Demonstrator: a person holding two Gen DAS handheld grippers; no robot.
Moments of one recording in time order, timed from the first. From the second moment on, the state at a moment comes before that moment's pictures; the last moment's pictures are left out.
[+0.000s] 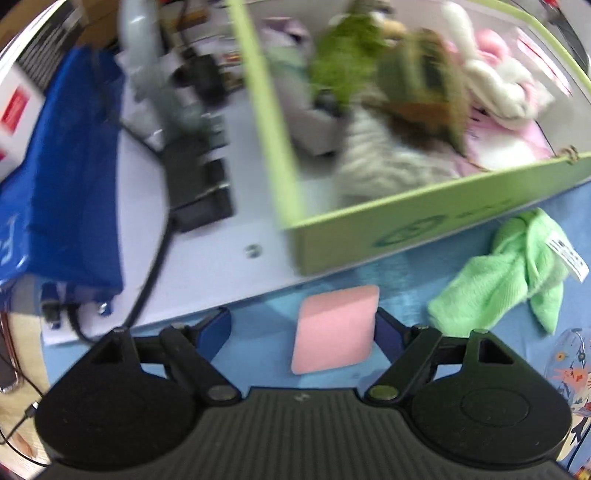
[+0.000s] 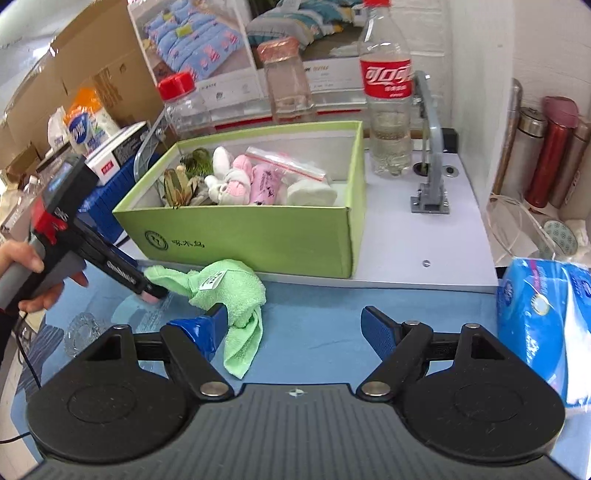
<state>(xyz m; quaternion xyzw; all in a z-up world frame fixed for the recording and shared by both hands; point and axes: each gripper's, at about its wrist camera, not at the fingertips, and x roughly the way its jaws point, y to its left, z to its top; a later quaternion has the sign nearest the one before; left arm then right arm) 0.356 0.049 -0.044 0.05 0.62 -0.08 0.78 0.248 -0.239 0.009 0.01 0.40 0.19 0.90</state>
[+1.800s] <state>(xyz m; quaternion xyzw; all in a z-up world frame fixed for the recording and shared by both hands) 0.312 0.070 -0.039 0.03 0.55 -0.11 0.83 0.320 -0.102 -0.052 -0.19 0.54 0.18 0.80</state>
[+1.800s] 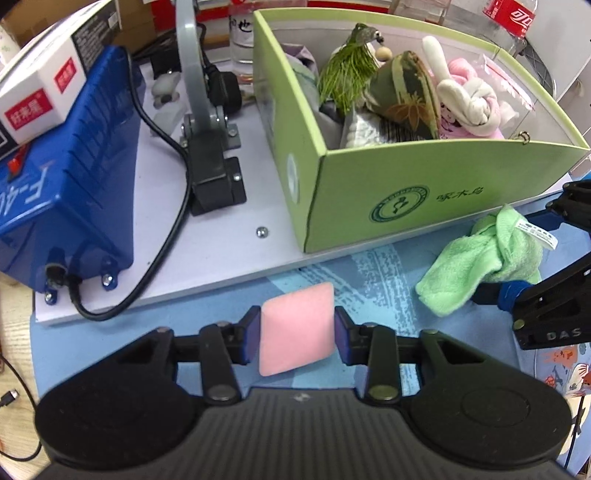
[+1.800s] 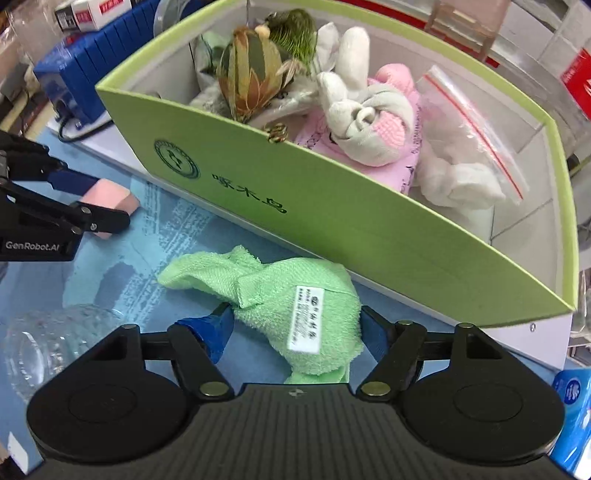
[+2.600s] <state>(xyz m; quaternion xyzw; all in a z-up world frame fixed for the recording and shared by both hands) 0.313 0.070 -0.040 0.03 0.53 -0.14 0.83 0.353 -0.095 -0.064 -0.15 0.59 0.17 0.78</state>
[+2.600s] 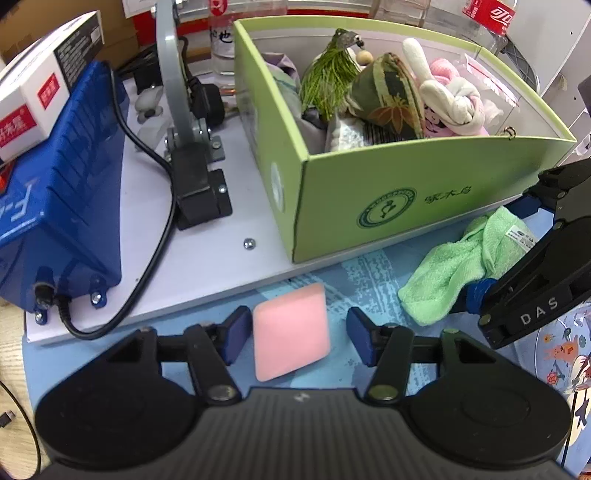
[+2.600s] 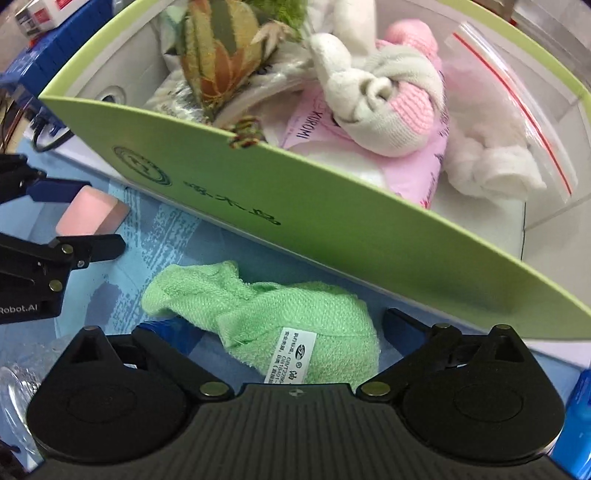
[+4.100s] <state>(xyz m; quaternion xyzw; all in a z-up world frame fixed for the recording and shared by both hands) 0.401 0.000 0.065 0.04 0.46 -0.15 0.88 0.406 -0.168 0.059 -0.05 0.40 0.18 0.90</state>
